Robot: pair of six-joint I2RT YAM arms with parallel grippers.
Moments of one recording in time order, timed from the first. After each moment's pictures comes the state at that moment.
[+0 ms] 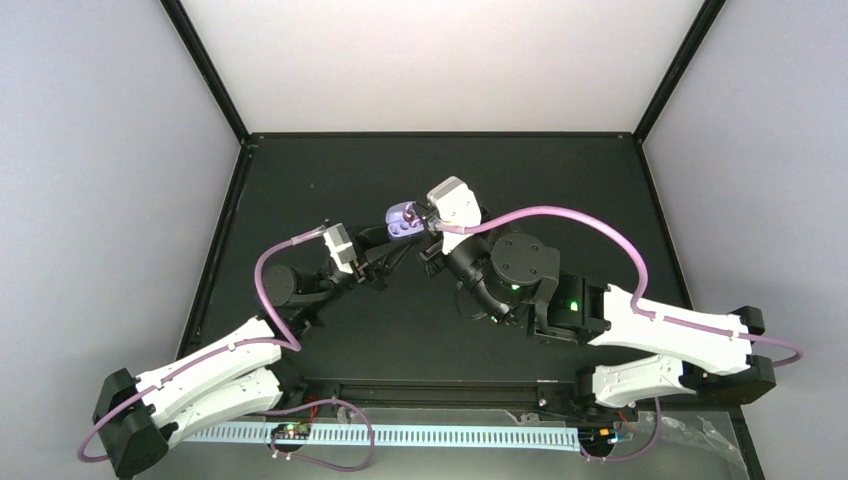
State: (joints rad) left arm -0.84 0.83 0.52 0.82 0.22 -0.14; right arm 1.40 1.20 1.39 -0.12 0.74 -0.13
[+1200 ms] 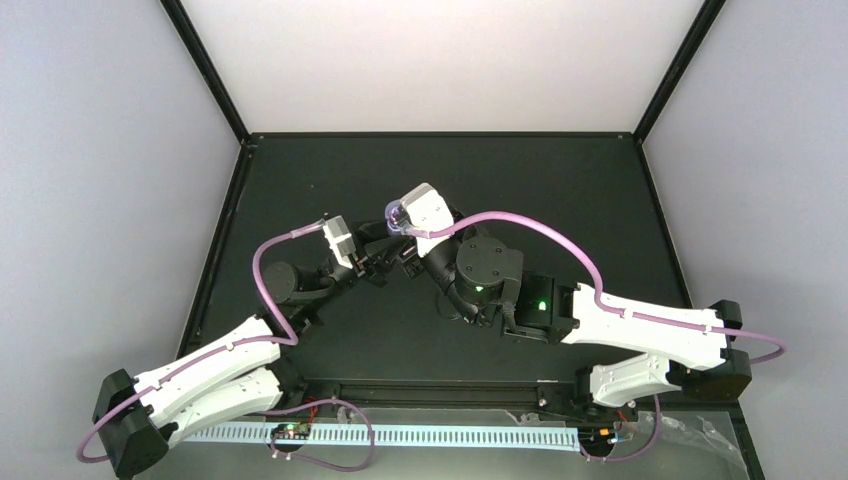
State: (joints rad) left arm -0.84 0.83 0.54 0.78 0.18 -0.20; right arm 1.40 1.29 1.39 -0.07 0.78 -0.16
